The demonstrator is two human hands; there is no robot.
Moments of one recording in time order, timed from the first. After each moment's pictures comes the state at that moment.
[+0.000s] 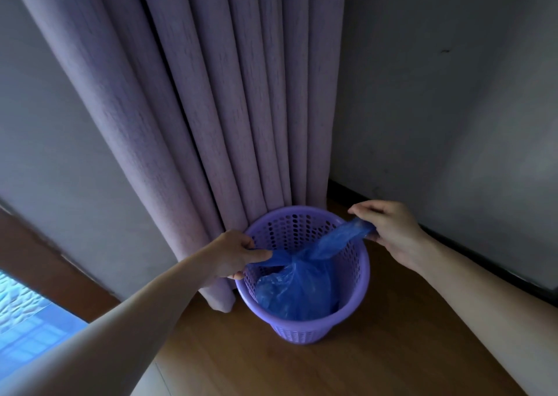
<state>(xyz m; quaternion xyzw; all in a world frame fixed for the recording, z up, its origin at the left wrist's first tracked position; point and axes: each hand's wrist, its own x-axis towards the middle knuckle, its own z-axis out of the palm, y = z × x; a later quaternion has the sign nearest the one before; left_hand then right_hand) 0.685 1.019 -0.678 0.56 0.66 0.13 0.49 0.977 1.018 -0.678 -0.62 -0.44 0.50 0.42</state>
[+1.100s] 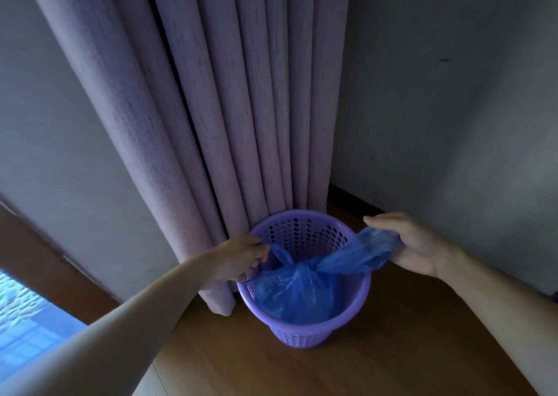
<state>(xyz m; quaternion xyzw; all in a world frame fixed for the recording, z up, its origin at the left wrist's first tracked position) 0.698 1.011 -0.667 0.53 0.62 0.16 0.55 1.007 1.012 -0.675 -0.46 -0.42 0.70 0.36</state>
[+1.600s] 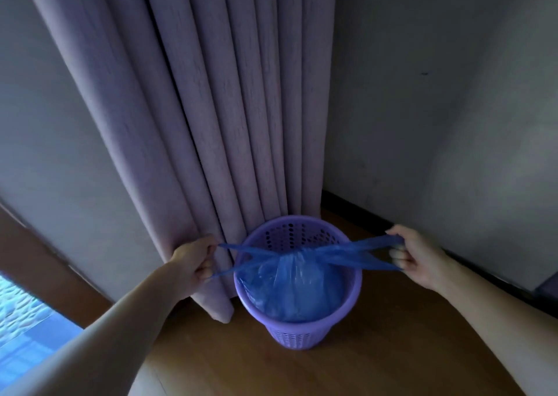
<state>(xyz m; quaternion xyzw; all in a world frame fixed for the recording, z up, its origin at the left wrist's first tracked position) 0.650 1.014 -0.675 0.22 0.65 0.44 0.57 1.027 1.005 -0.701 -0.60 -0.21 0.58 0.51</state>
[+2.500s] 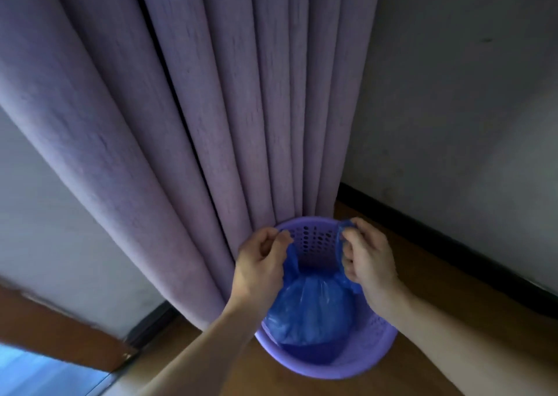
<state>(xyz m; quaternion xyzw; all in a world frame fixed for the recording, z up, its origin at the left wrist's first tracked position) 0.719 1.026 -0.696 0.45 0.54 0.50 0.50 0.887 1.026 -0.705 -0.57 -0.42 0.47 0.54</state>
